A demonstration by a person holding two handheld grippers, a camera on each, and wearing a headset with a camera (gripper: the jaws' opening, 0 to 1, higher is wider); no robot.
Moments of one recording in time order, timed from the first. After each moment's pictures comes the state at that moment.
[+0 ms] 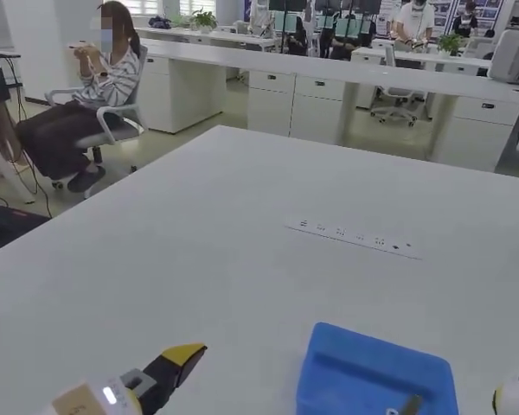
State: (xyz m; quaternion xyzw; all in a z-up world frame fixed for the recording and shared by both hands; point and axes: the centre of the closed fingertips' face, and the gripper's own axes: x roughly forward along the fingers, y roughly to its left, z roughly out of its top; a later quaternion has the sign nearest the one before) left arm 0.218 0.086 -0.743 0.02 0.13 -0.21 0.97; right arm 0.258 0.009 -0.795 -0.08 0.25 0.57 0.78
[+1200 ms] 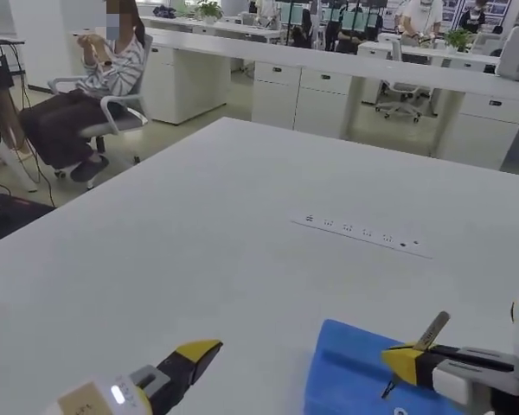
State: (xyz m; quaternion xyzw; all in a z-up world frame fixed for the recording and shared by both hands) left arm 0.219 0.085 -0.738 0.00 0.11 -0.23 0.97; right arm 0.344 0.012 -0.794 -0.02 0.29 0.52 0.80
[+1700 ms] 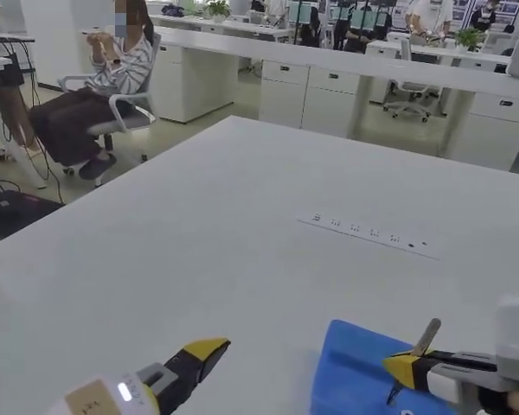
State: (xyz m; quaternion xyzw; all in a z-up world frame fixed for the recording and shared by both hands) left arm 0.218 0.083 -0.738 0.00 0.11 -0.23 0.97; right arm 0.356 0.008 -0.822 -0.04 0.32 0.51 0.80
